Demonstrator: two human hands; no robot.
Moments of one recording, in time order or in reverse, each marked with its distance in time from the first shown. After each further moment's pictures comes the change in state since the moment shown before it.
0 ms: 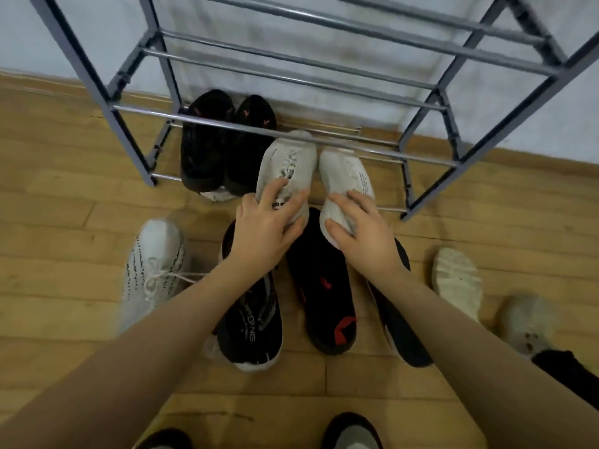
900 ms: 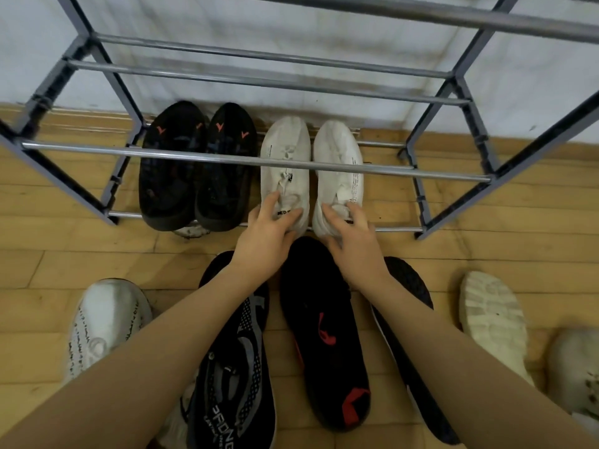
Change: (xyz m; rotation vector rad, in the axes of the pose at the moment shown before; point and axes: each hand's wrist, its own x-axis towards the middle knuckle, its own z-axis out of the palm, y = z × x) left_hand 0.075 -0.036 0.084 -0.102 -0.194 -0.105; right_hand 0.087 0.069 0.061 -0.065 0.003 0.031
